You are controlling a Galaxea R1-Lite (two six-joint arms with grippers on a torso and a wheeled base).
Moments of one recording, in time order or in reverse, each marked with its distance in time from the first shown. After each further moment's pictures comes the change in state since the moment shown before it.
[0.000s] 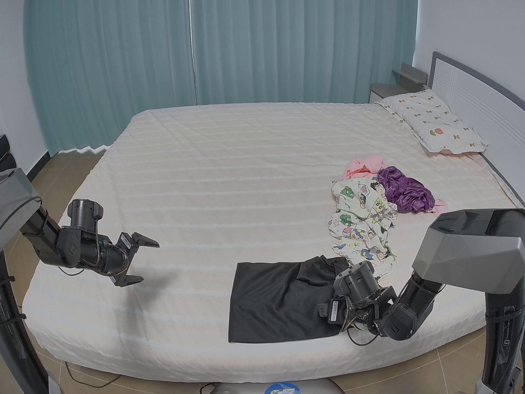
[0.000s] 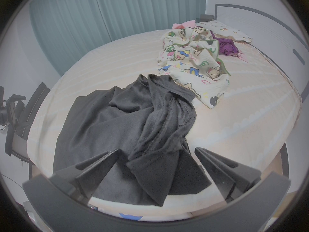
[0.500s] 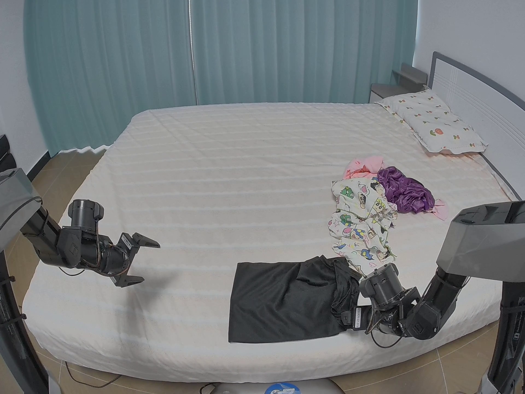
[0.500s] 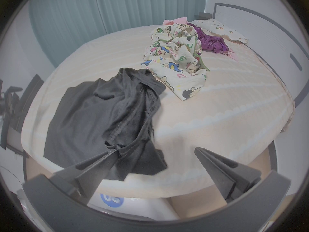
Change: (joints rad) left arm -0.001 0.000 0.001 0.000 0.000 0.001; right arm -0.089 -0.073 0.163 0.004 0.011 -0.117
